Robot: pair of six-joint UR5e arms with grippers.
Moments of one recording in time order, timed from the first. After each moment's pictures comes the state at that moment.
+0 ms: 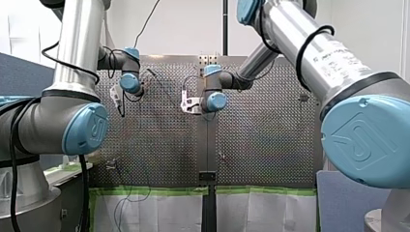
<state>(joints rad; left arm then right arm) 0.02 -1.79 -1.73 -2.76 -1.68 -1.91 2.34 -0.85 1.23 -0.29 1.56 1.59</state>
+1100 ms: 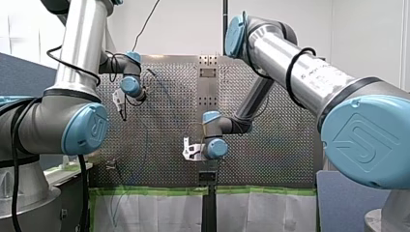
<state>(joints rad) 0.02 -1.85 -1.70 -2.80 -1.64 -1.91 2.35 -0.62 1.37 -0.48 1.66 1.61</state>
